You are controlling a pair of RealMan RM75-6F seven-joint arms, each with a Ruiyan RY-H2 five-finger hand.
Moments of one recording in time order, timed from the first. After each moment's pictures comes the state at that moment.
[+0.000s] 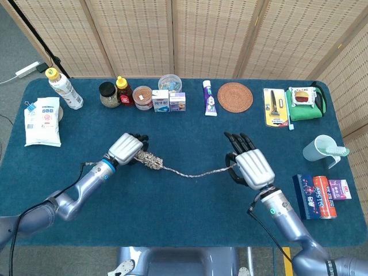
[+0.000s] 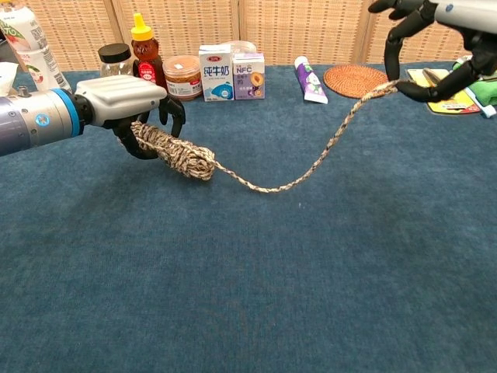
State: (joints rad) left arm -0.88 -1.62 -0.08 -1.04 1.47 0.82 -0.01; right arm 0.56 -1.25 0.25 -1.86 -1.27 1.08 -0.34
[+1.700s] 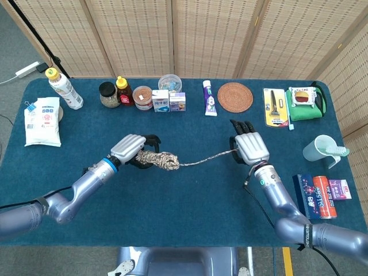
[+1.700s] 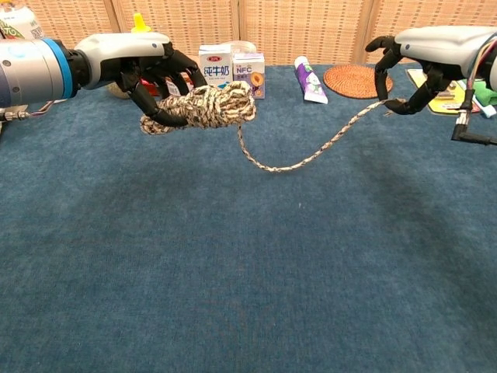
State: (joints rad) left arm -0.90 -1.42 -0.18 -1.41 1.30 0.74 -0.34; right arm 0.79 -1.36 0.20 -1.59 -0.92 0.97 -0.41
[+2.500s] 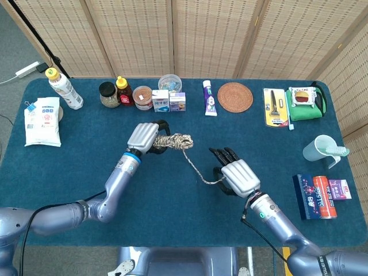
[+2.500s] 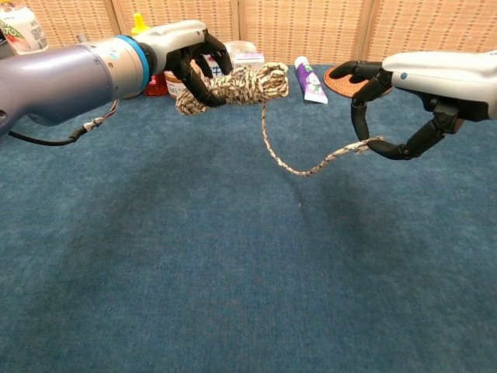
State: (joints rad) left arm -1.02 -1.68 -0.33 -1.34 0.78 0.90 0.25; right arm 0.68 -1.27 0.08 -1.85 -1.25 1.04 -0.29
